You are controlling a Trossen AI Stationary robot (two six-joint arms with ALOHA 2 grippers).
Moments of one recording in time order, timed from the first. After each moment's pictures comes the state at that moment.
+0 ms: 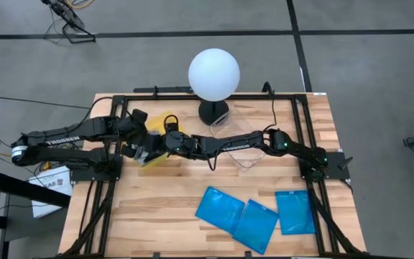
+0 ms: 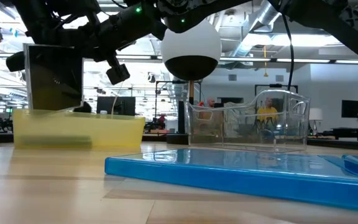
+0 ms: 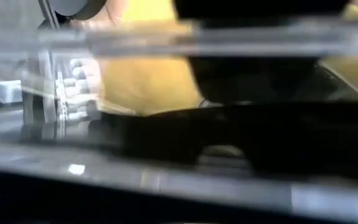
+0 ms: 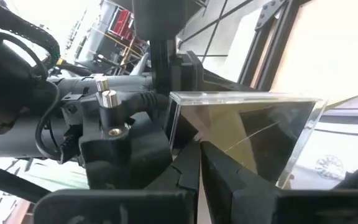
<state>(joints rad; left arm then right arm) 0.29 0.88 0.71 -0.92 -0.27 0.80 0.02 2.44 2.11 0.14 0.38 1.10</state>
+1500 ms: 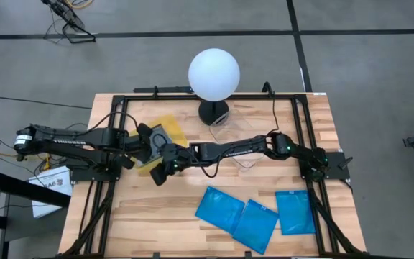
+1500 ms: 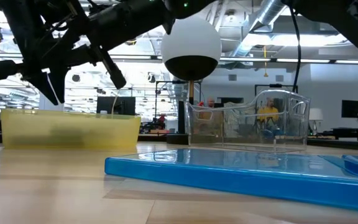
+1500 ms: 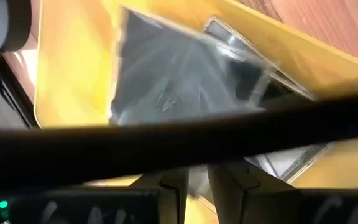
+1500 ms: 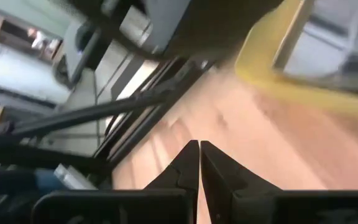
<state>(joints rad) 0.06 0.92 0.63 -0.92 -0.33 0.72 0.09 2.42 2.12 -0.20 -0.11 0.86</state>
